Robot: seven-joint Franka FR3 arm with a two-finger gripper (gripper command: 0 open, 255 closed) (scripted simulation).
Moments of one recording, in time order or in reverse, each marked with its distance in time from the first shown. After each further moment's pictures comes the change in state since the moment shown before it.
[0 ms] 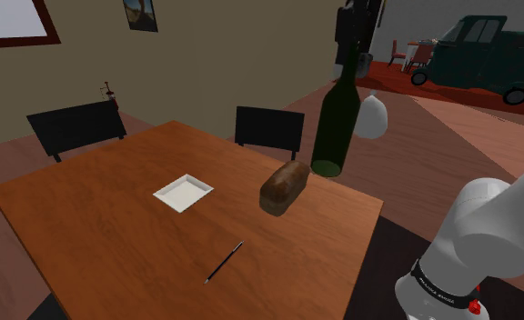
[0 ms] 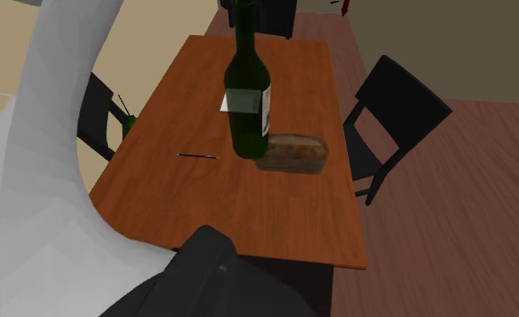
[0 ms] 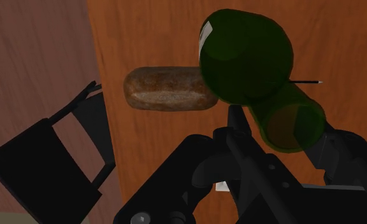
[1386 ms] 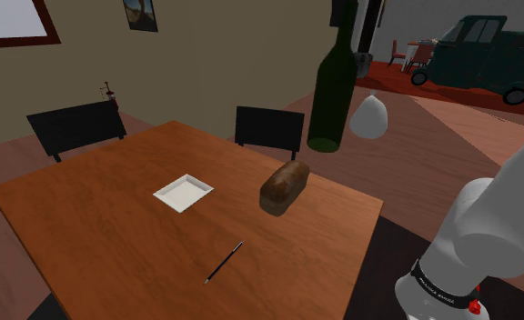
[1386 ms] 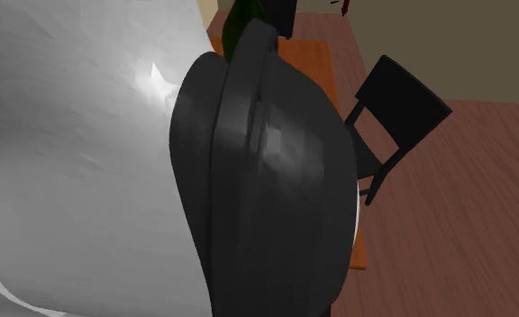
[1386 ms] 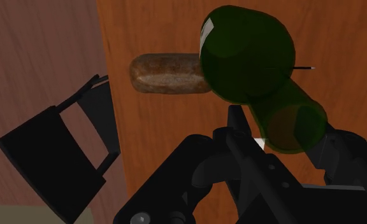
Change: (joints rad) arm 0.001 0.251 0.006 0.466 -0.004 -0.217 0.014
